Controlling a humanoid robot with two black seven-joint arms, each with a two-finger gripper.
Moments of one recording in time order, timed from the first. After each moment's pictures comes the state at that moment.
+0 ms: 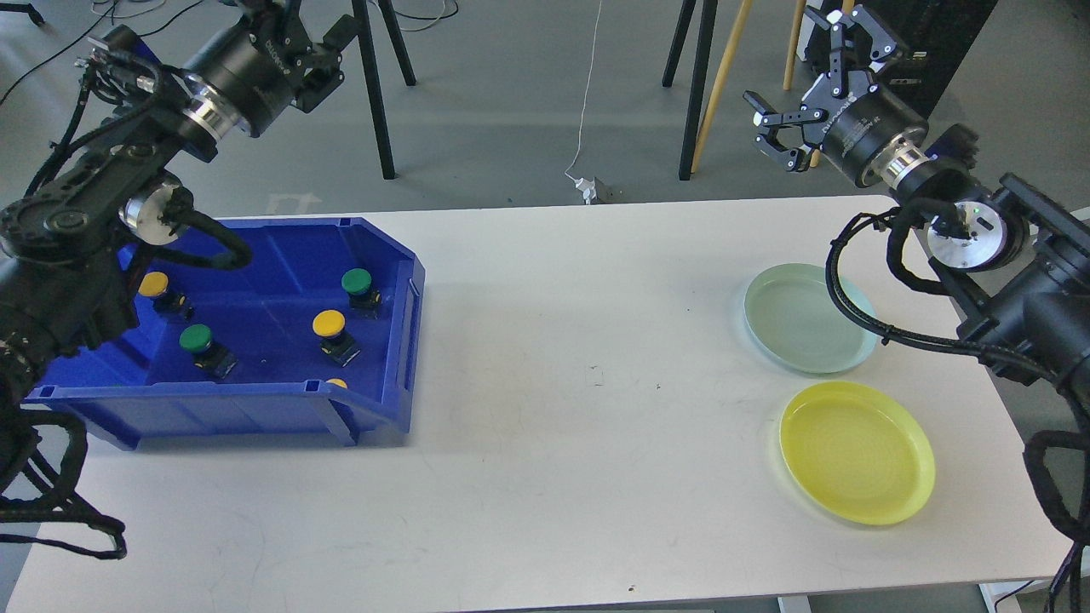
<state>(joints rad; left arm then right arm) -1.00 0.35 -0.68 -0.53 0.60 -0.49 -0.49 0.92 -0.32 0.74 0.60 0.00 0.49 0.10</state>
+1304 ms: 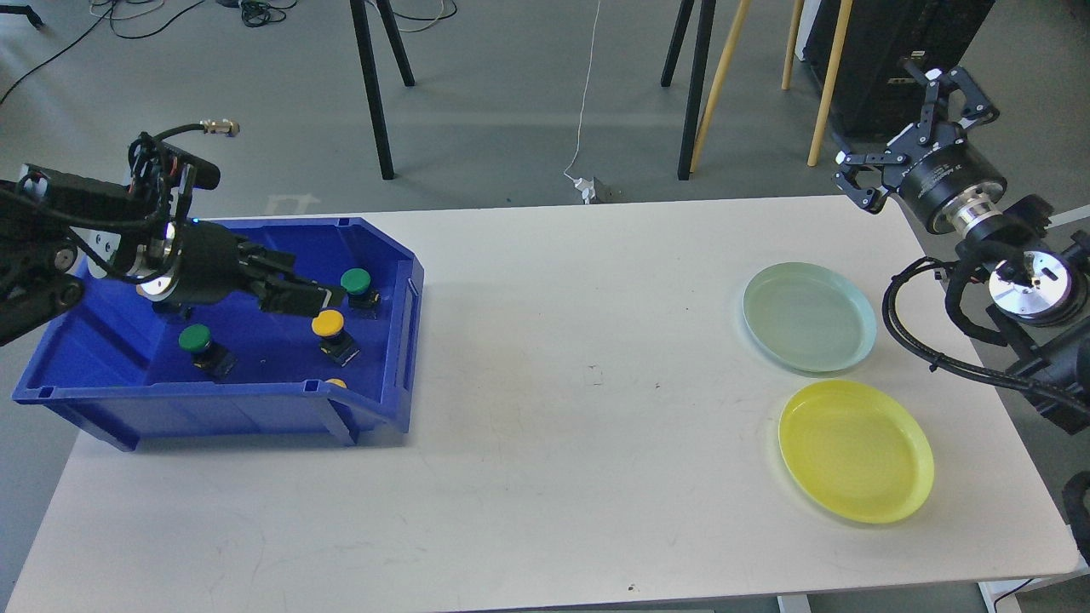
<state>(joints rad) -1.17 0.80 0.07 -1.04 1.73 -0.38 -0.49 0.81 -0.41 0.80 0.54 0.08 0.49 0.10</state>
